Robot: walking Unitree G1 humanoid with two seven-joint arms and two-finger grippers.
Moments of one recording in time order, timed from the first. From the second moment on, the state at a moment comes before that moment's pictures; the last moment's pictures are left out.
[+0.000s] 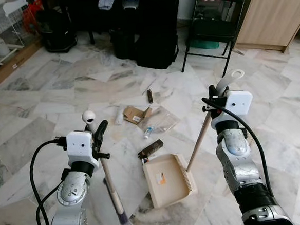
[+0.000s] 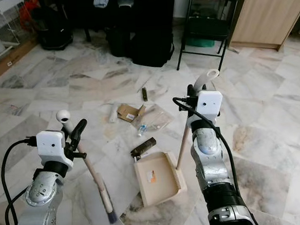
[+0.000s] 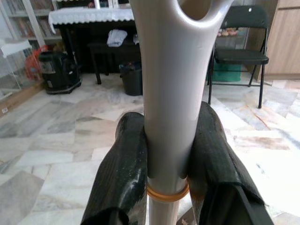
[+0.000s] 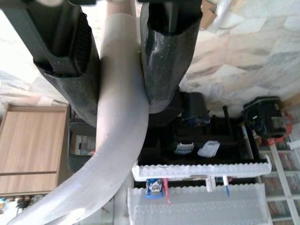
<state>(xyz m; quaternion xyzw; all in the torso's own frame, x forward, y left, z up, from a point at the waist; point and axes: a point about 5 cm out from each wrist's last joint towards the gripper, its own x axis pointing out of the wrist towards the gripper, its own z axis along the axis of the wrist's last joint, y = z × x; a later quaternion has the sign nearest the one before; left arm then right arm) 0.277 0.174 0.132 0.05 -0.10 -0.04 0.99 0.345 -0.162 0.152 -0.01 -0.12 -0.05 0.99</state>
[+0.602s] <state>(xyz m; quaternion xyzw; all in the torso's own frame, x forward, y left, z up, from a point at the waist) 0.277 0.175 0.132 0.04 -0.10 -0.04 0.99 0.346 -0.158 0.150 -0.03 -0.11 -0.04 0.99</state>
